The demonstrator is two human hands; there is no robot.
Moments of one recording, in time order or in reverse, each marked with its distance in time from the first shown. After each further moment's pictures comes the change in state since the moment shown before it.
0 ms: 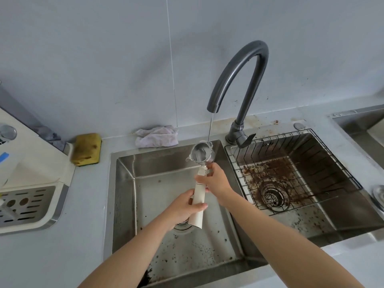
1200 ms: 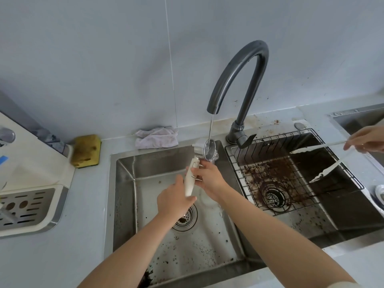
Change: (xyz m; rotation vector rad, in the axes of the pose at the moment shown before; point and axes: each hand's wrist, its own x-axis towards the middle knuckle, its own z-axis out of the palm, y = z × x) left_hand 0.009 0.012 -0.008 0.893 0.536 -0.052; right_hand 0.010 -0.013 0.016 0.373 -0.177 0.052
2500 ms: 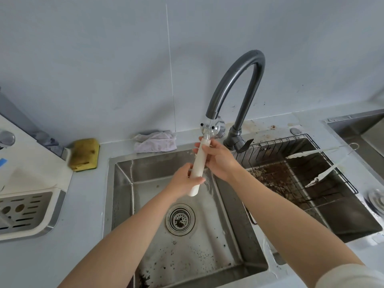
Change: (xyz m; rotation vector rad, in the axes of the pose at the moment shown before) left_hand 0.036 0.021 -0.026 -0.755 -0.241 0.114; right_hand 0.004 -0.063 -0.015 0.173 -0.117 -0.124
